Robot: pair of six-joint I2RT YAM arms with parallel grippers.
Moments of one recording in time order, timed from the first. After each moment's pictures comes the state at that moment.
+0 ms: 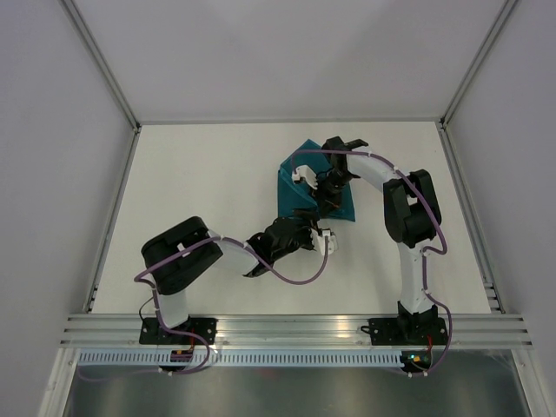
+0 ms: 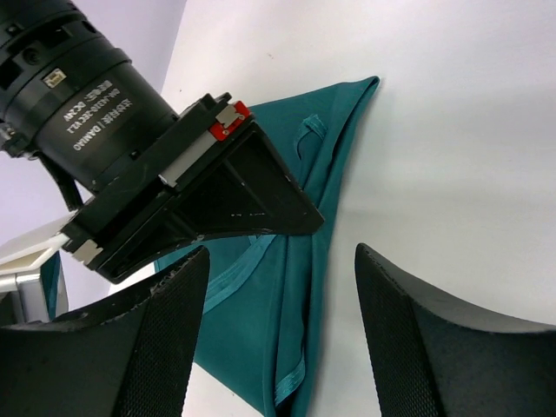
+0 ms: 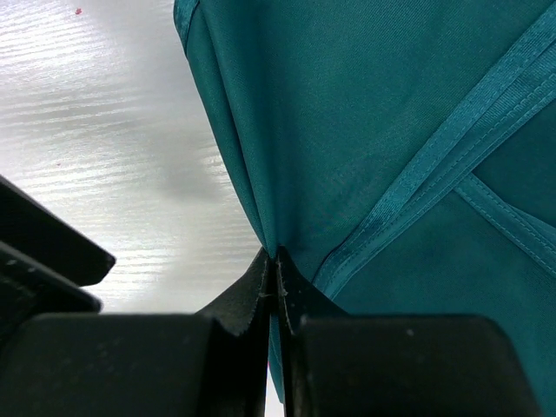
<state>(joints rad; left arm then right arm) -0.99 1.83 0.72 0.88 -0.04 0.83 0.37 2.16 1.68 -1.05 -0.54 -0.96</state>
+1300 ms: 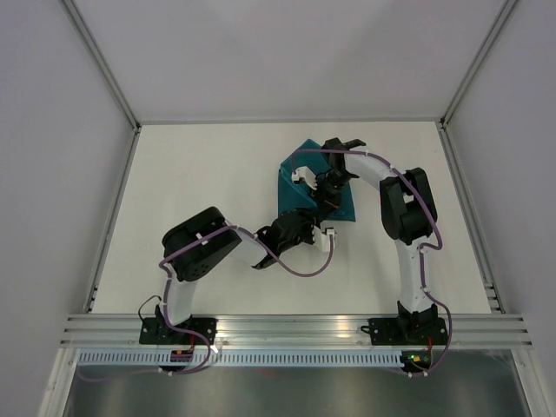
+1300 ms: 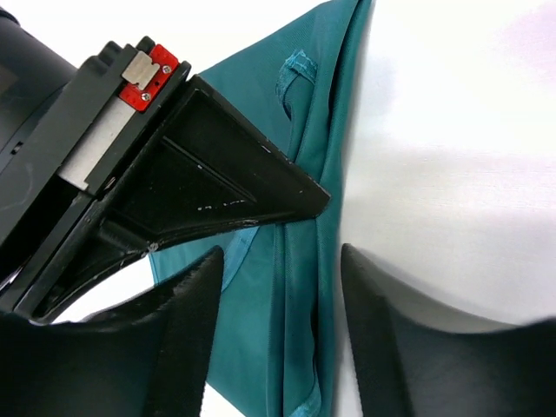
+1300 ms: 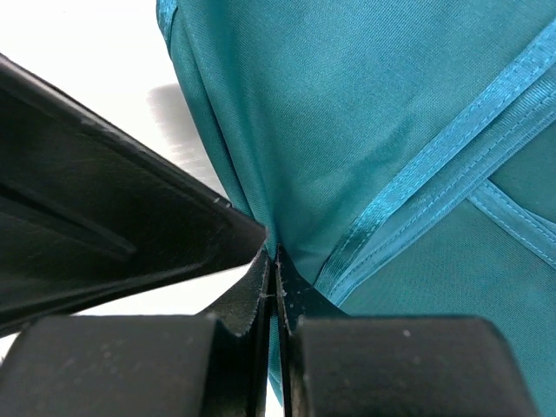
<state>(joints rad) -0.93 2.00 0.82 0.86 -0.02 0.99 0.37 2.21 1.72 -1.08 -0.54 -0.94</state>
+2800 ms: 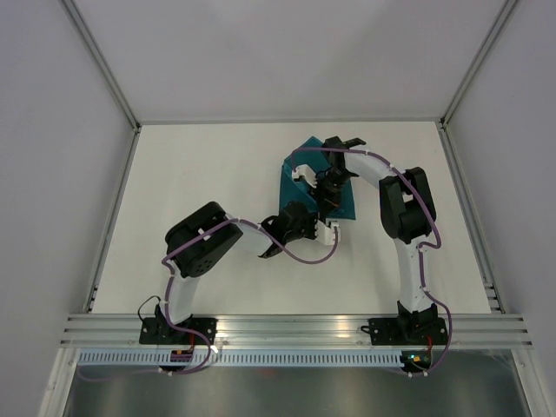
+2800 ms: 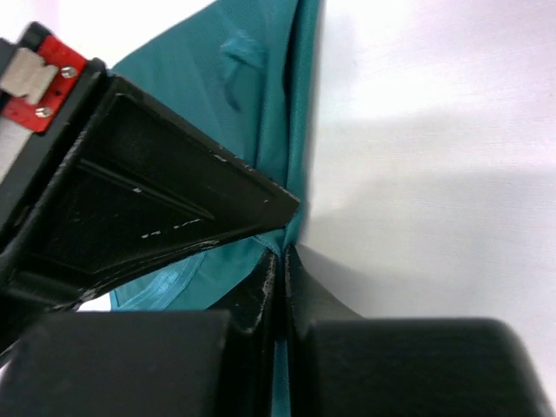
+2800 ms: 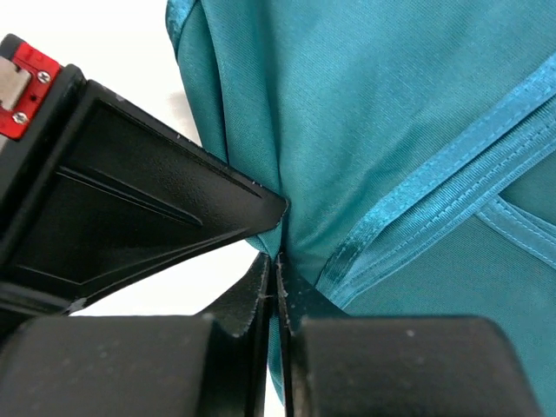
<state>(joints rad) -0.89 2.04 0.95 0.62 0.04 0.98 0.37 2.22 1.75 -1.08 -0.54 -0.93</state>
